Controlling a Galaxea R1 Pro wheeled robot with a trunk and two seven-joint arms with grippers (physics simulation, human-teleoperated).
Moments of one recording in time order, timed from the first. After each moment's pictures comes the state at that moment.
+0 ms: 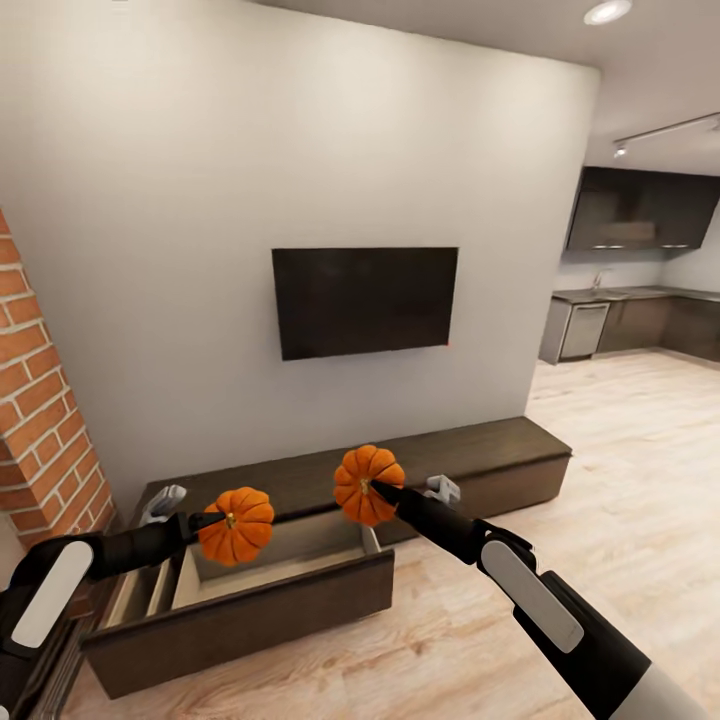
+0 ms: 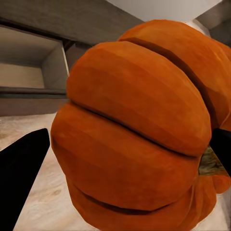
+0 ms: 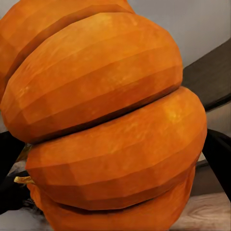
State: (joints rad) left arm -0.43 0.36 0.11 -1.15 0.80 0.95 -0.33; right arm -0.52 -0.23 0.60 -1.33 -1.30 0.32 -0.06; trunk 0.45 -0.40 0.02
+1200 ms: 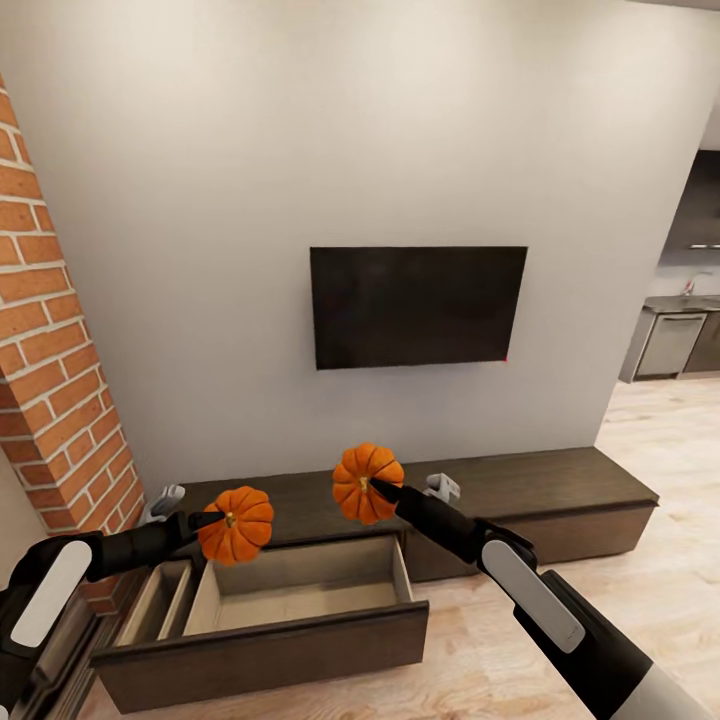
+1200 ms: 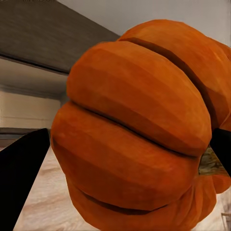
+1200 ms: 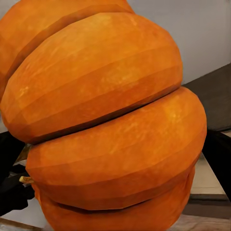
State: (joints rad) left arm -0.43 0.36 0.11 -1.15 0.81 0.95 -0.33; right arm -0.52 -0.24 0.59 -1.34 -1.30 0.32 -0.05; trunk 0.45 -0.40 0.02
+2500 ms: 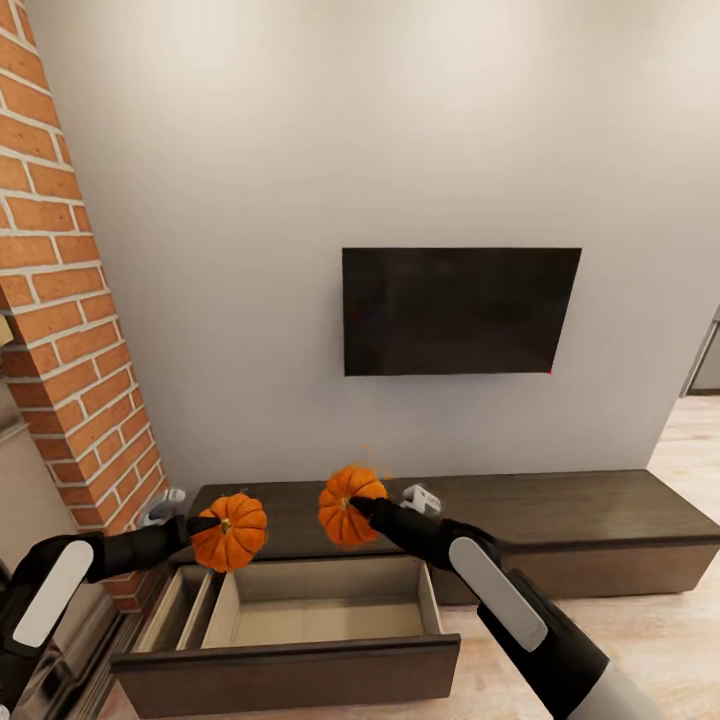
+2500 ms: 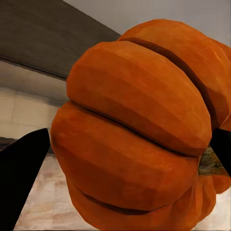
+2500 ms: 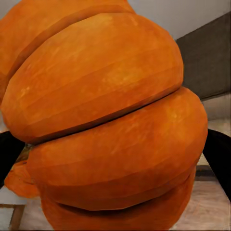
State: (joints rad) left arm -0.43 0.36 0.10 -1.15 0.79 0.95 -0.23; right arm -0.53 -0.11 0.60 -1.33 -1.30 0.43 -0.37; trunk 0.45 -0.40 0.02
